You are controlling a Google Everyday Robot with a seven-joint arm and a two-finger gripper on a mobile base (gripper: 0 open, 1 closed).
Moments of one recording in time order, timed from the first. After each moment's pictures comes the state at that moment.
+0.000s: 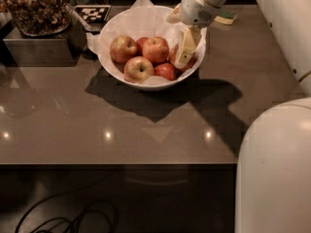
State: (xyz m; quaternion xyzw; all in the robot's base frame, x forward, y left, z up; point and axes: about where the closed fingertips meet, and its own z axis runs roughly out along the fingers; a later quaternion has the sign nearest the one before) arm 0.670 -0.061 0.930 -0.72 0.64 0.10 0.25
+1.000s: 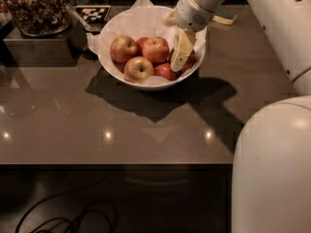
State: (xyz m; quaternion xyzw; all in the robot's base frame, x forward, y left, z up) arm 0.672 -0.051 0.919 -0.71 0.65 0.11 0.24
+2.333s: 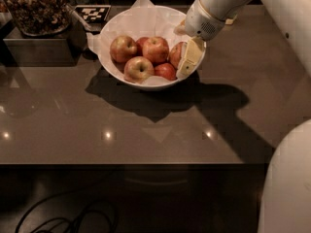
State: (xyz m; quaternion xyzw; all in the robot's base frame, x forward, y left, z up) arm 0.643 -0.070 0.908 -0.68 0.69 0.13 0.23
